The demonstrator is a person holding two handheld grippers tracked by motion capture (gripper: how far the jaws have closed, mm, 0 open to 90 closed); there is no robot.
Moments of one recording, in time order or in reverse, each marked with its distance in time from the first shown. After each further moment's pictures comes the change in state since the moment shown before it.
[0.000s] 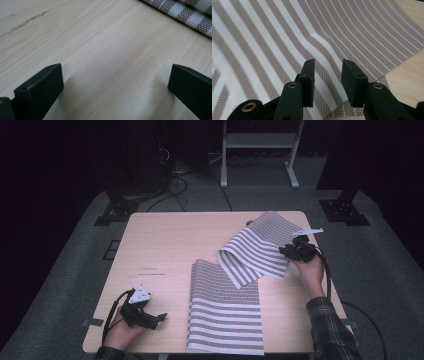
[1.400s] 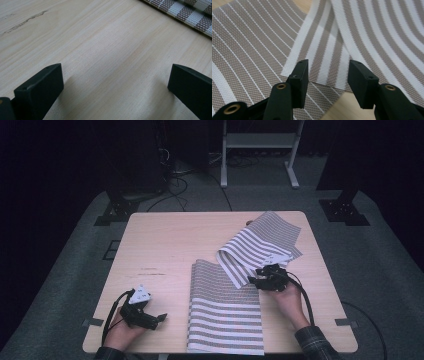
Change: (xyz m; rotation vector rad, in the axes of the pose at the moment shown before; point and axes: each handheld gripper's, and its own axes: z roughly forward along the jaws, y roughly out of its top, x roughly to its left) left arm -0.001 -0.001 -0.001 0.004 0.001 -0.001; right arm 0.129 -0.037 -0.011 0.023 0.215 -0.187
